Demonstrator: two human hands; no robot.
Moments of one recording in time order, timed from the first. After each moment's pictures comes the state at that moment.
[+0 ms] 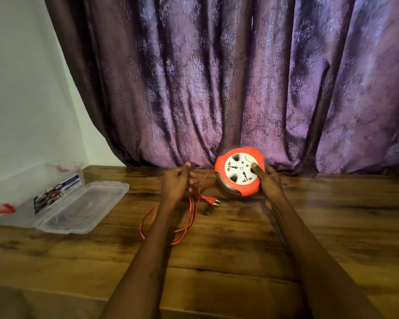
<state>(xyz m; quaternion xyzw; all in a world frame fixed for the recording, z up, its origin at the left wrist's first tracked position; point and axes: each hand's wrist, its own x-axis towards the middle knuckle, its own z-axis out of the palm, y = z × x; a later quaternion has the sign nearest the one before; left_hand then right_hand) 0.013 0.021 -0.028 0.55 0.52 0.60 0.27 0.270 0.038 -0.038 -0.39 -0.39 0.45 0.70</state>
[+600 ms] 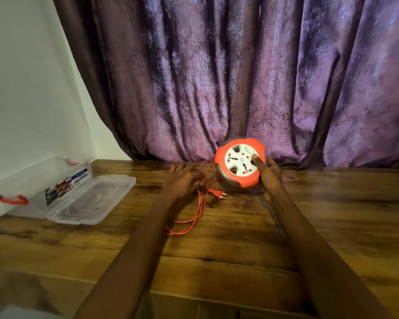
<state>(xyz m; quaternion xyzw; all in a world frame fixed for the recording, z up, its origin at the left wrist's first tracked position) -0.016 0.031 -0.038 0.80 0.54 0.19 -0.17 0.250 0.037 -0.036 -0.36 -0.38 0.45 0.72</state>
